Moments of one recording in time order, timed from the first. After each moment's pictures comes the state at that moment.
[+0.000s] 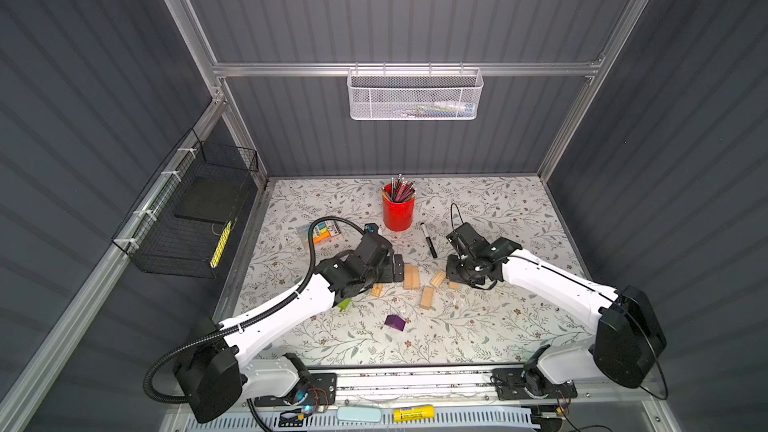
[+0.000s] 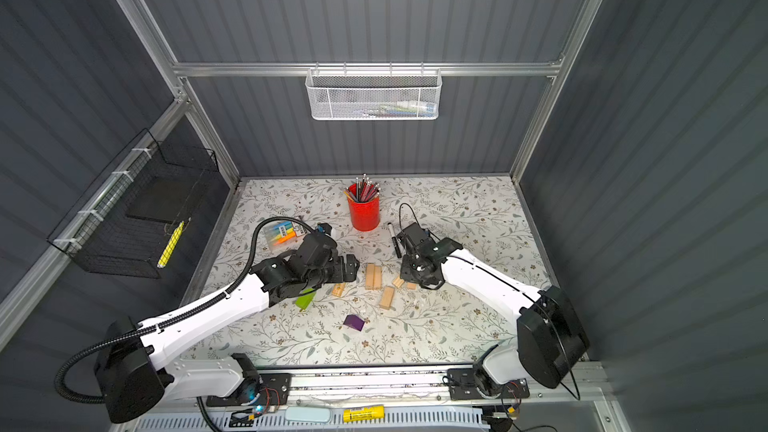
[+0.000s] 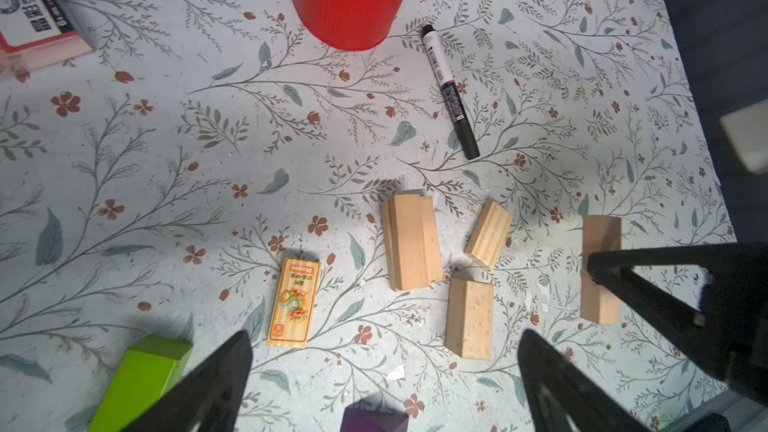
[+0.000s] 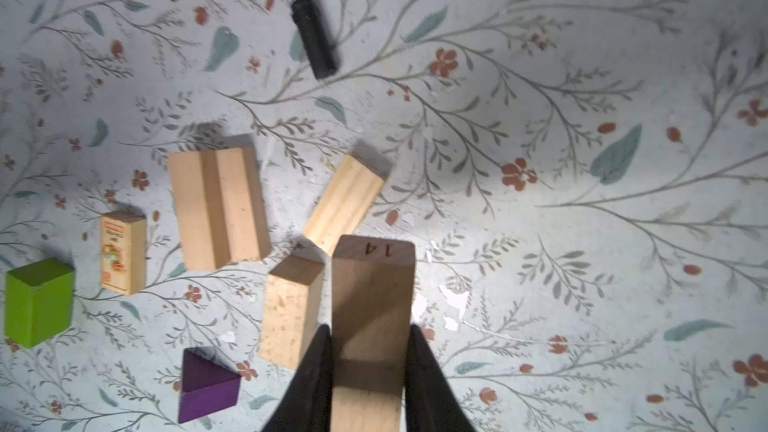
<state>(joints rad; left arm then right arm) -0.81 1.28 0.95 -0.53 -0.16 -0.68 0.66 1.45 1.06 -0.78 0.07 0.75</state>
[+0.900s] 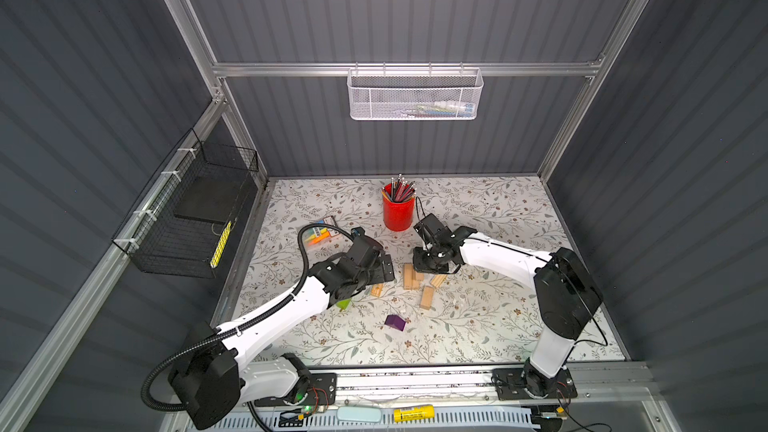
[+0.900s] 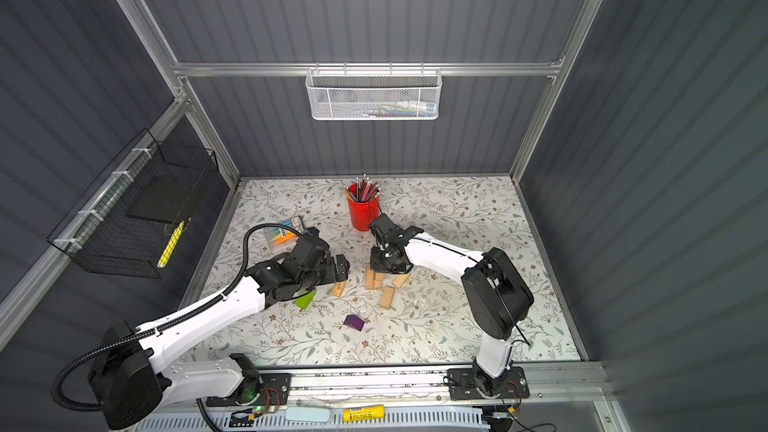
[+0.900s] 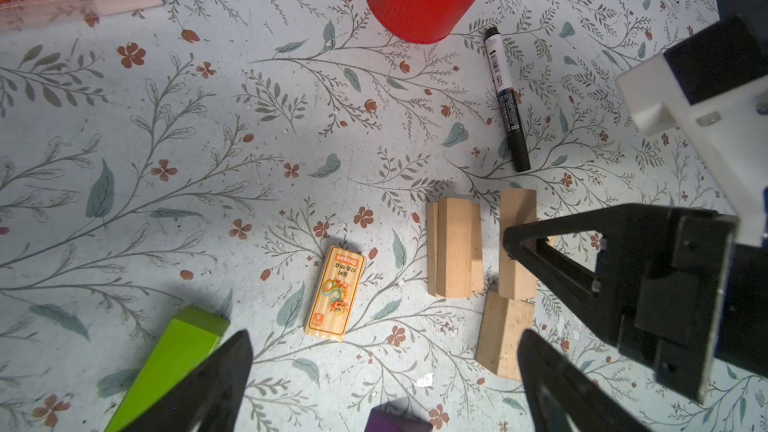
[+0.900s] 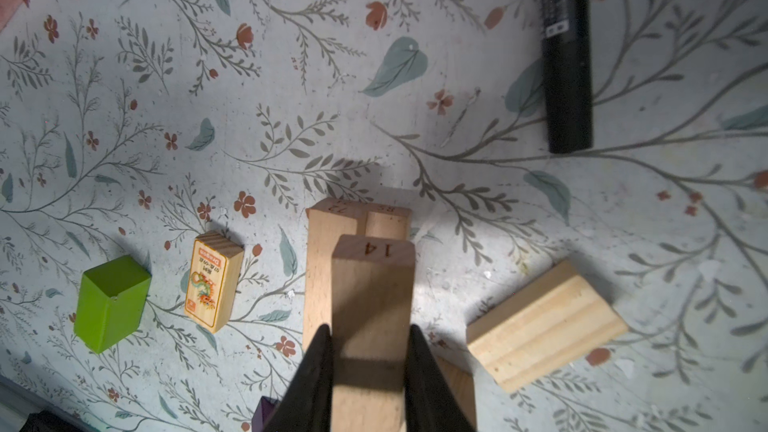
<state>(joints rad) -0.77 1.25 0.89 -0.53 -0.17 -0.75 0.72 1.79 1.25 -0.60 -0.08 0.69</state>
